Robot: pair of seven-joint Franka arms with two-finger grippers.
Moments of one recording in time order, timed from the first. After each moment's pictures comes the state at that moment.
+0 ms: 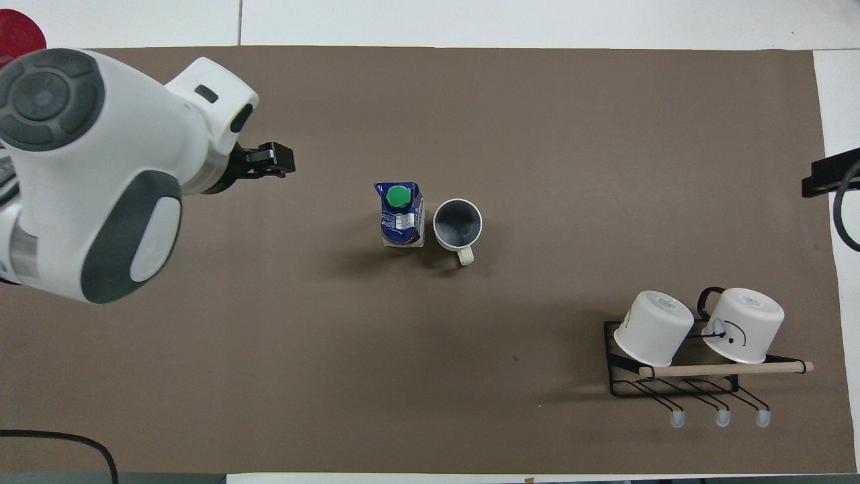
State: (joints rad) left arm -0.34 0.10 0.01 -1.71 0.05 1.91 -0.37; right arm -0.08 -0.01 -0.01 -1.54 -0.03 1.53 0.02
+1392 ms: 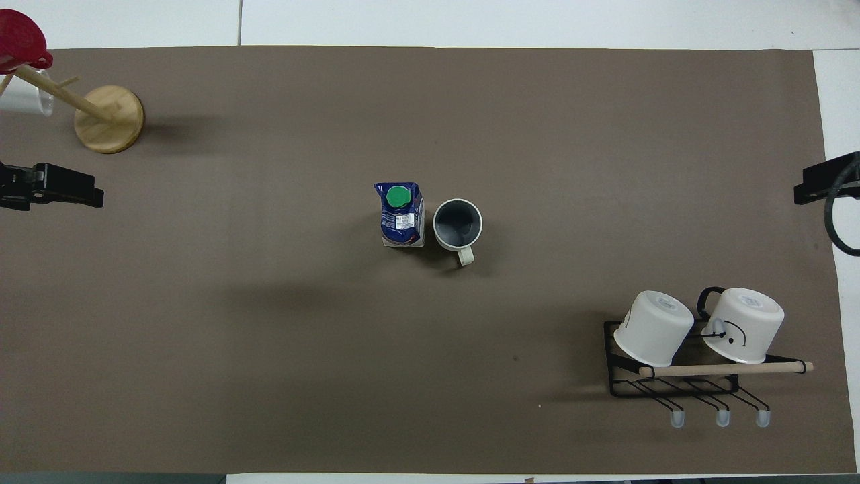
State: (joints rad) left arm -0.03 -0.02 0.01 -1.65 -0.04 1.65 0.03; right arm -0.08 -0.01 0.00 -1.53 -0.03 1.50 0.04
